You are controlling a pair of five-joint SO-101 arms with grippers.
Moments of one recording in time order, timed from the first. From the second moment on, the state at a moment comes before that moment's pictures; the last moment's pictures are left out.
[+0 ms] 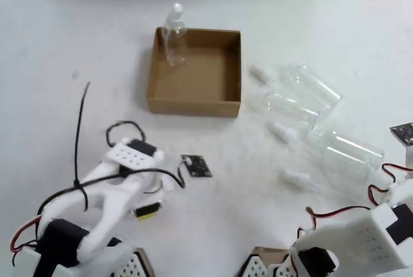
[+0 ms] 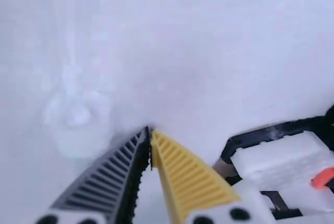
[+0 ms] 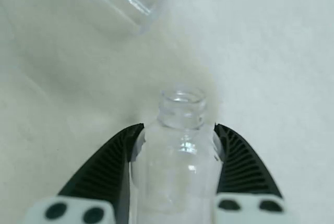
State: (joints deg) left arm 16.7 -14.9 60.0 73.5 -41.7; right arm 57.9 14.7 13.0 65.8 79.1
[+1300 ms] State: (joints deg) left arm 0.1 -14.9 49.6 67.3 -26.7; right arm 57.9 14.7 13.0 65.8 79.1
